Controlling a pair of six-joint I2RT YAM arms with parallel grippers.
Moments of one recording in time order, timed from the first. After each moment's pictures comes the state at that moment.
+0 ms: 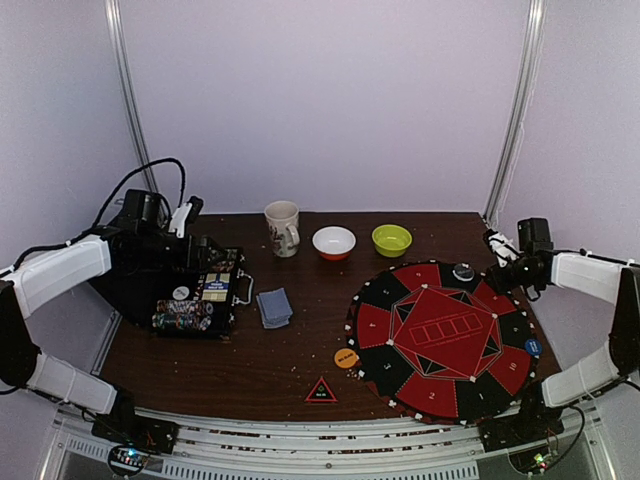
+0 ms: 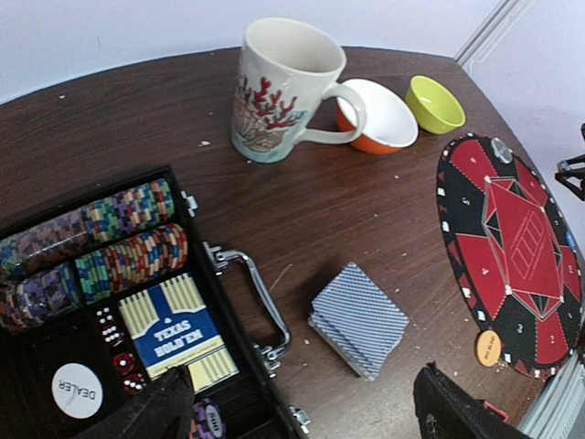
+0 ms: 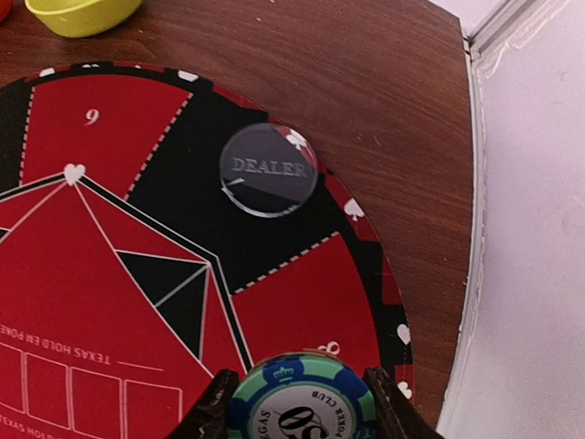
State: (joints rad) left arm -0.24 1.31 0.96 -0.35 0.43 -0.09; right arm -0.05 1.33 0.76 -0.27 -0.05 -0.38
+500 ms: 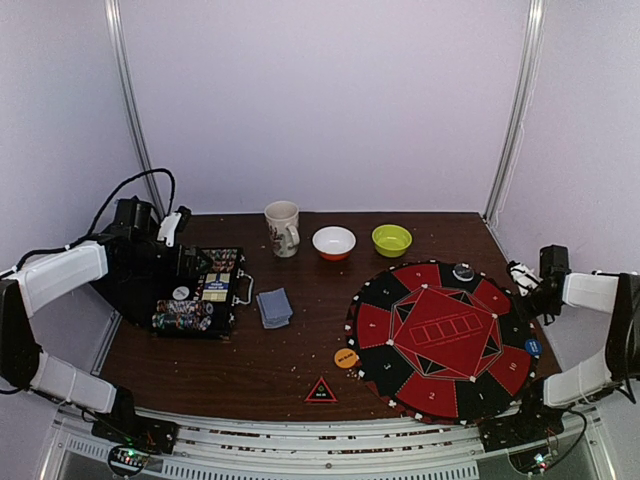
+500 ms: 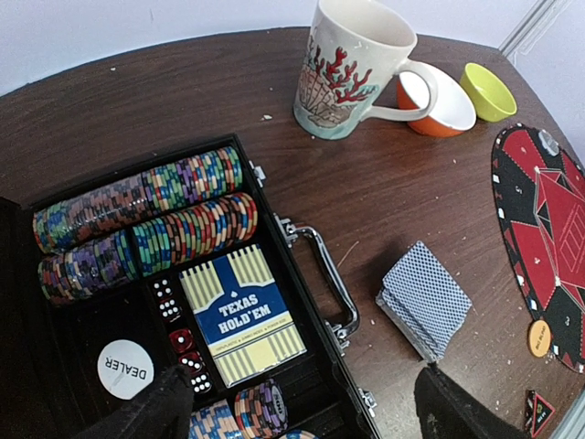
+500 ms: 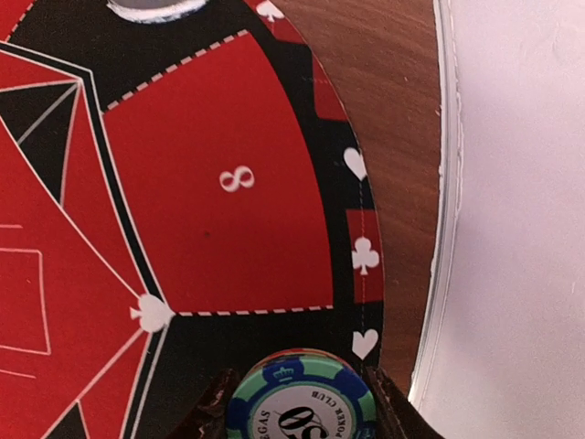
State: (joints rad) left arm -0.14 1.30 0.90 -0.35 0.38 0.01; right arm -0.27 1.29 0.59 -0.29 0.00 -0.51
